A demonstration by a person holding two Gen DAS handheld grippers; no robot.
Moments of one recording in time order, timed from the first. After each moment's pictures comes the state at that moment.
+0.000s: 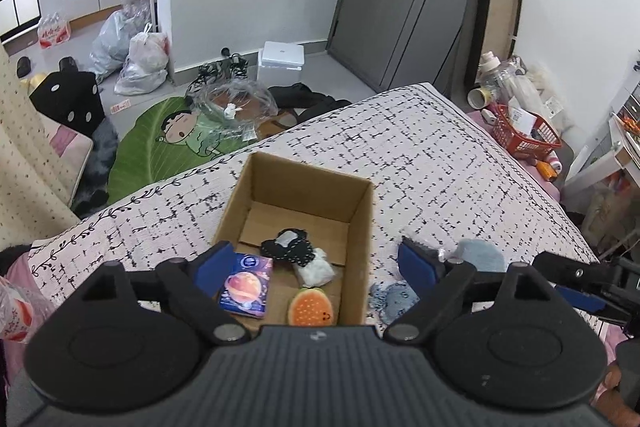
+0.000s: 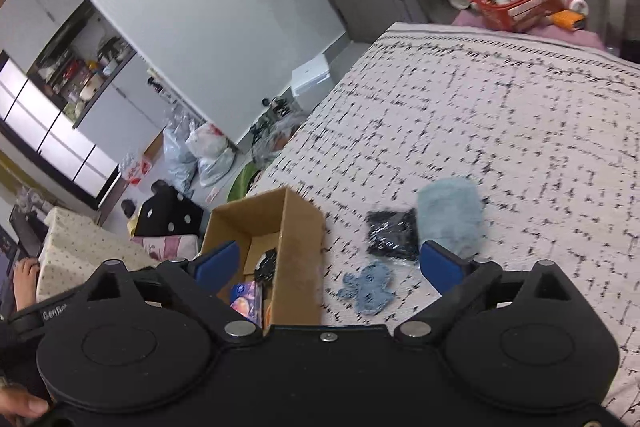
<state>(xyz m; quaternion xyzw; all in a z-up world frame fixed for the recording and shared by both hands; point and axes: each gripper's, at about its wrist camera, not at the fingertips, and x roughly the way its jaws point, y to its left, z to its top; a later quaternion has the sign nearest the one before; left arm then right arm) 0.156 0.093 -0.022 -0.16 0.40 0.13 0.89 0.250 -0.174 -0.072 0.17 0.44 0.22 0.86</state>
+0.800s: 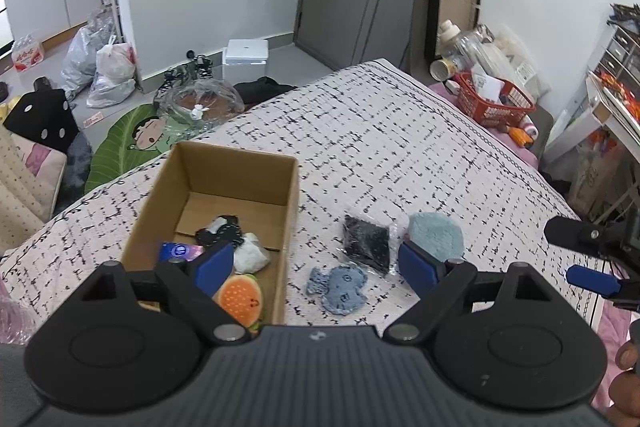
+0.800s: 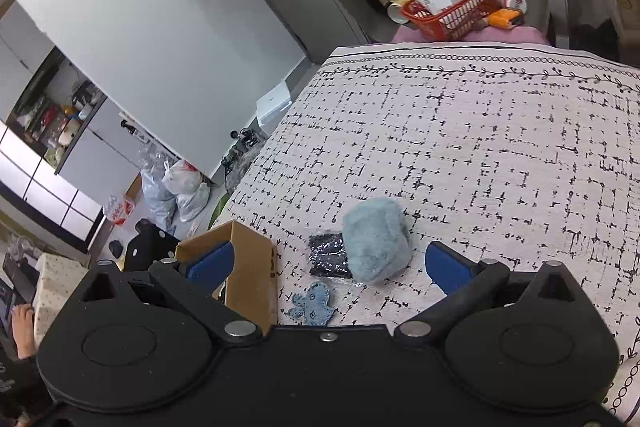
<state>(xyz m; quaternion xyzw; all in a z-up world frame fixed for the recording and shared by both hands) 0.178 0.014 -0.037 -0.12 0.42 0.09 0.90 0.257 -0.249 -0.082 0.21 0.42 0.18 0.86</state>
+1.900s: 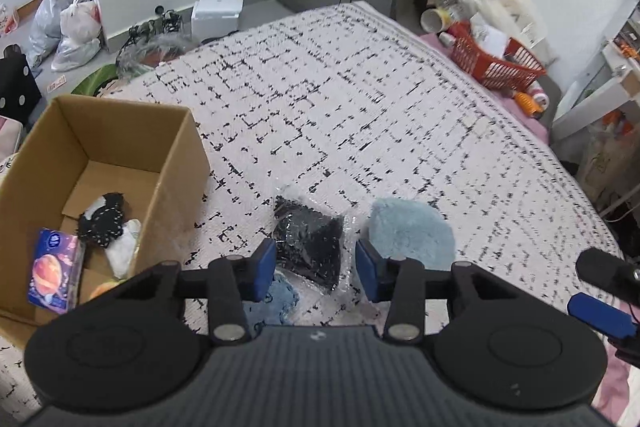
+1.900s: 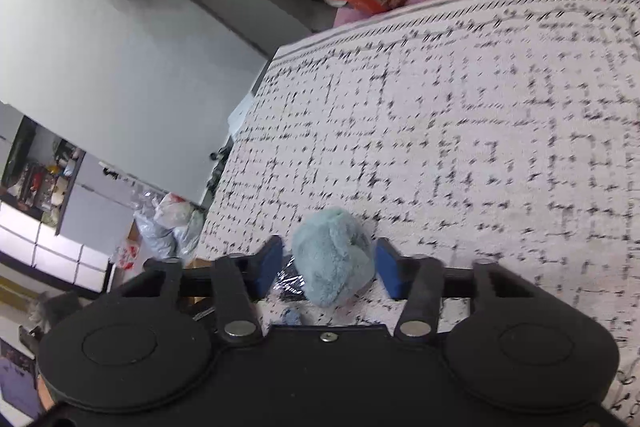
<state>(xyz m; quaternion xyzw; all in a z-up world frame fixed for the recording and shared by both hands) 0.276 -0.041 -0.131 -0.15 0.47 0.08 0.87 0.298 -0.288 -0.141 0.31 0.45 0.14 0.82</state>
